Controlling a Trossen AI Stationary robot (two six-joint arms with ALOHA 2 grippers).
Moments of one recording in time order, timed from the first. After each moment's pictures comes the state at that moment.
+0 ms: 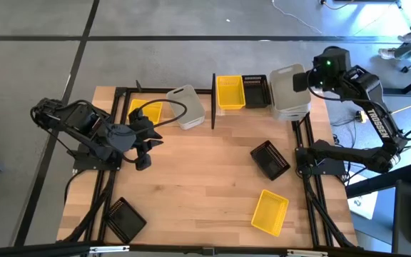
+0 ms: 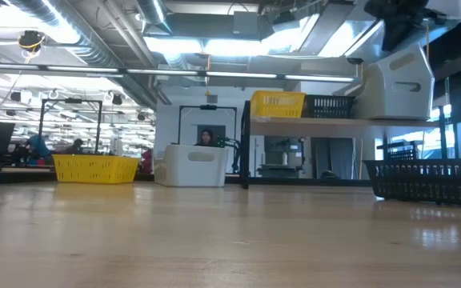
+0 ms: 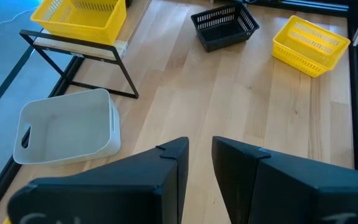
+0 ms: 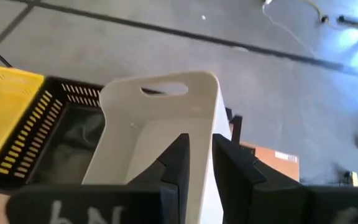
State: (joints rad) left arm -0.40 1.23 1.64 -1.19 -0.53 -0.47; right arm -0.93 1.01 1.44 -1.16 0.32 0.23
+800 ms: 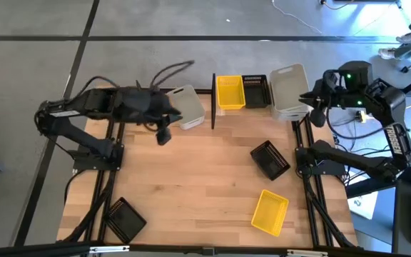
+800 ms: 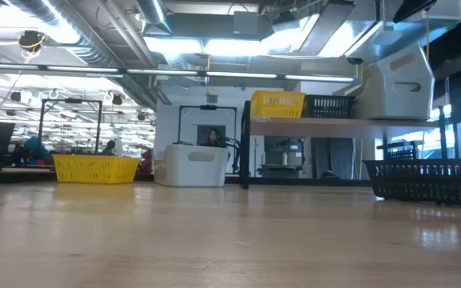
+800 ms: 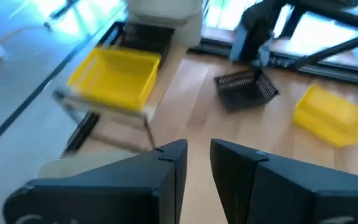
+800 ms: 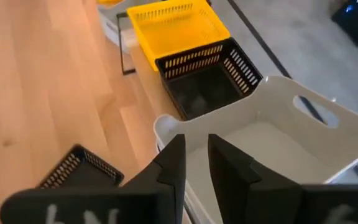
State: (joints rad) left arm -0.03 1.28 1.65 -0.88 -0.34 -0.18; right arm -0.93 0.86 1.48 -1.37 -0.27 -0.49
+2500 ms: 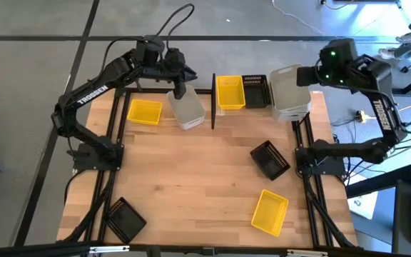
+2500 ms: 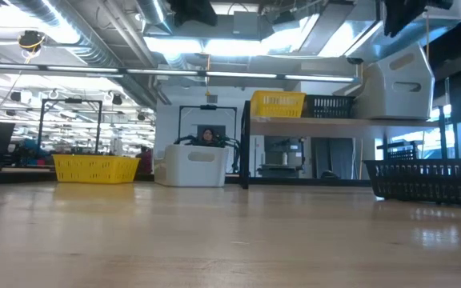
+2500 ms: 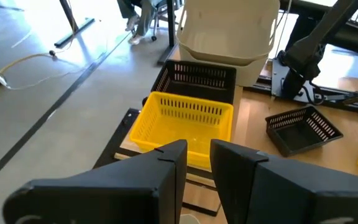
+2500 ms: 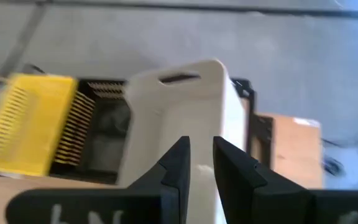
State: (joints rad) left arm 0.58 1.45 1.64 -0.57 0.20 0.11; right arm -0.93 1.15 1.74 -1.45 0.24 0.42
